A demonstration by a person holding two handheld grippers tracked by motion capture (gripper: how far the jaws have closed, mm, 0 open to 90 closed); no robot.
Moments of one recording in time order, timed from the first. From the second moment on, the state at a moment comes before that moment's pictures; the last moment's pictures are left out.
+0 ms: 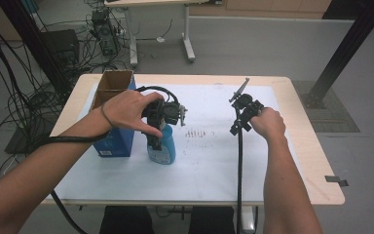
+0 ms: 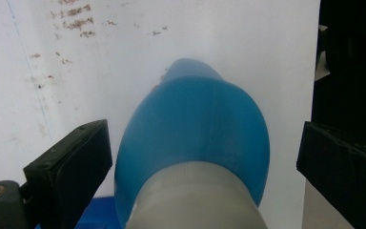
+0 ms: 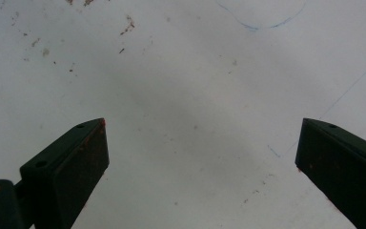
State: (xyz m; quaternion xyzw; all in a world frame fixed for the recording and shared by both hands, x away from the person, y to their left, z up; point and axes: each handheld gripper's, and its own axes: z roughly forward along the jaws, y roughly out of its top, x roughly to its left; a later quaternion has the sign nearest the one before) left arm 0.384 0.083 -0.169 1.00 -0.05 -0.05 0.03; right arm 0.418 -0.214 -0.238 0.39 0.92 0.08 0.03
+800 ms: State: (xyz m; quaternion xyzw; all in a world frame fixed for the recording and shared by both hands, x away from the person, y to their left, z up) left arm 0.386 0.080 -0.173 1.00 -0.05 -0.05 0.02; right arm 0.417 -0.215 -0.237 0.39 0.92 0.08 0.03
